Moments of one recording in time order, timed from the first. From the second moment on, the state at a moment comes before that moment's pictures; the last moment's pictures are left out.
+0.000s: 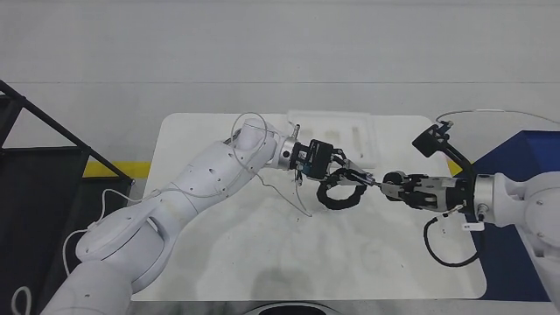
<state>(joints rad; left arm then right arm) 0.57 -1.29 -0.45 -1.04 1.82 -0.77 1.05 -1.37 -0.79 1.54 -2.14 -0.06 -0.04 1.25</state>
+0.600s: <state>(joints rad) 0.59 -1.30 -0.45 -1.01 1.69 -0.80 1.02 -1.35 -0.78 1.55 -2.12 -0.05 -0.24 1.21</state>
